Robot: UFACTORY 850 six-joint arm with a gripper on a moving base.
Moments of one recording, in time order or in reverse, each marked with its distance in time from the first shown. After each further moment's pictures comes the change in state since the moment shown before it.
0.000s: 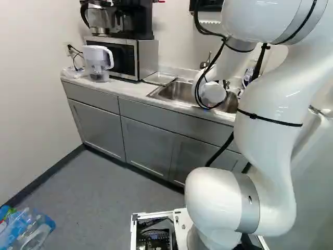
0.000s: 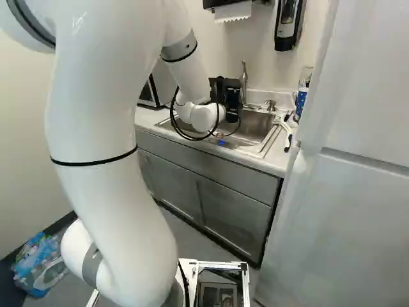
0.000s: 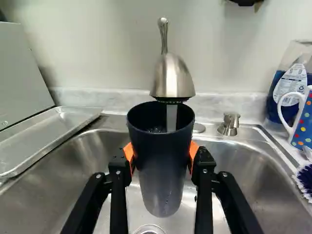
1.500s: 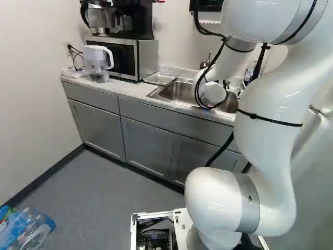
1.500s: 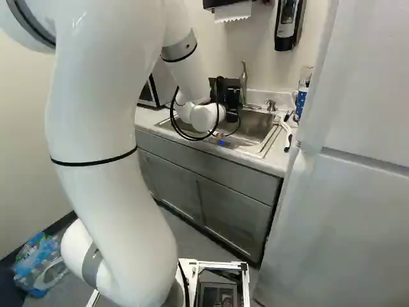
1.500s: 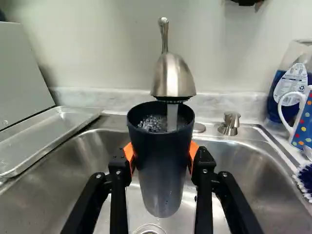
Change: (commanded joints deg) arm 0.3 0.1 0.2 0.0 0.0 0.0
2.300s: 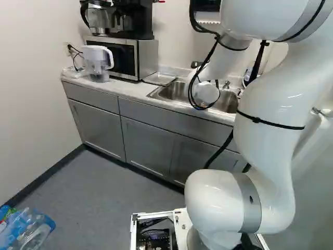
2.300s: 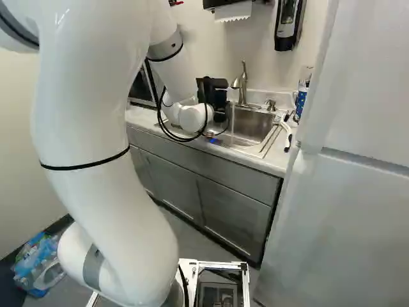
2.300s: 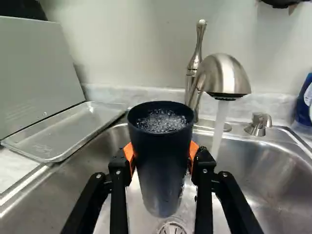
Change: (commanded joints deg) arm 5.7 3.0 2.9 0.0 0.0 0.0
